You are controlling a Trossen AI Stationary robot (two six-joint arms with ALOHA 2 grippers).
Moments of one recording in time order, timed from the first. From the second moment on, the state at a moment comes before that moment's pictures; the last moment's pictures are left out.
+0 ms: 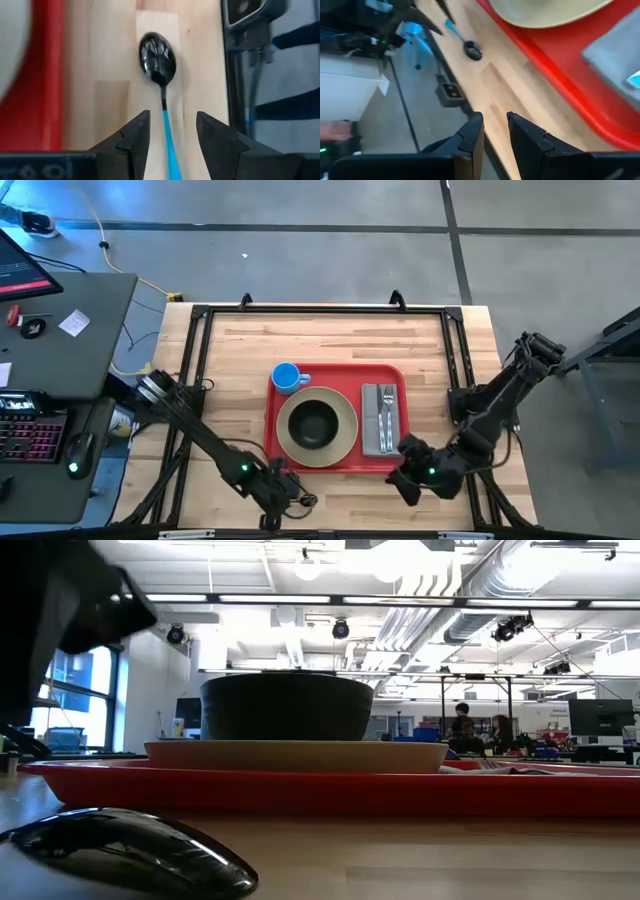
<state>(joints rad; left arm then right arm) -0.70 1.85 1.24 -0.40 -0.11 -0.68 0.83 1.37 1.00 -0.44 0.39 1.50</state>
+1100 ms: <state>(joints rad) -0.69 2.02 1.28 -0.38 -0.11 -0.85 0.78 1.37 1.00 -0.39 0.40 1.47</state>
